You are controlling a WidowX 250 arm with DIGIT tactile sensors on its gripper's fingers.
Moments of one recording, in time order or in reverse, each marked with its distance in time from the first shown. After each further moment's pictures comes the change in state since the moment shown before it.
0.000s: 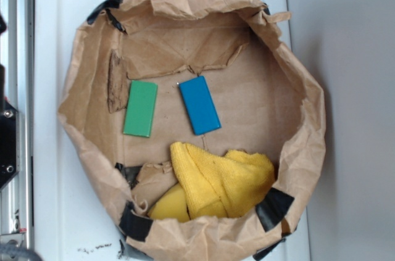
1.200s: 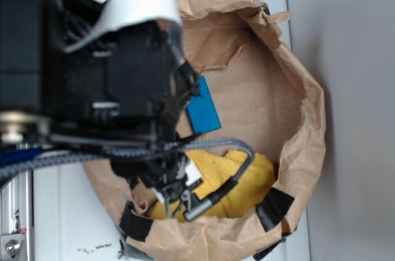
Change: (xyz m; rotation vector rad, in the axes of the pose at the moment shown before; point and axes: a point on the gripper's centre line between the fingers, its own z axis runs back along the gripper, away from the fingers) arm 0.087 0.022 -0.048 0.017 -0.108 0.581
